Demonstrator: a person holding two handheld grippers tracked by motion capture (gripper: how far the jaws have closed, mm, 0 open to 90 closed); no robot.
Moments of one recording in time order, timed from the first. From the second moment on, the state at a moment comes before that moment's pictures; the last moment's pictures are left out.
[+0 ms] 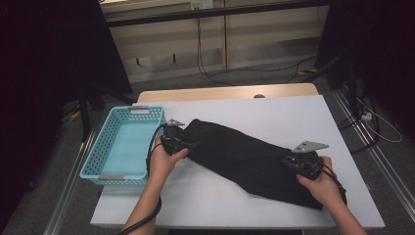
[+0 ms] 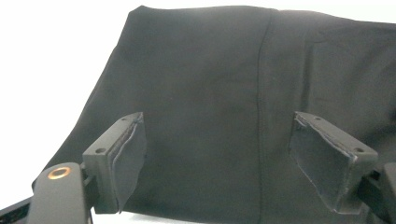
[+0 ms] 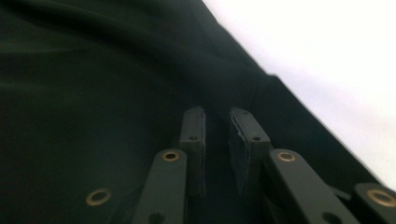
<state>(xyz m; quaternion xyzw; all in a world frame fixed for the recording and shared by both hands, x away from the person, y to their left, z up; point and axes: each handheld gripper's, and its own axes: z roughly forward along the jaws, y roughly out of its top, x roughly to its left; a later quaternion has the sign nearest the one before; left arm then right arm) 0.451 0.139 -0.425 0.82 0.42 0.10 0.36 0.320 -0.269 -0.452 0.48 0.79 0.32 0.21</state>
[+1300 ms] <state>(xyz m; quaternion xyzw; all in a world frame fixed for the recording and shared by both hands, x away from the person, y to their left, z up) 0.444 0.136 -0.424 0.82 0.42 0.10 0.37 0.381 -0.238 -0.451 0.47 0.79 0.33 0.22</state>
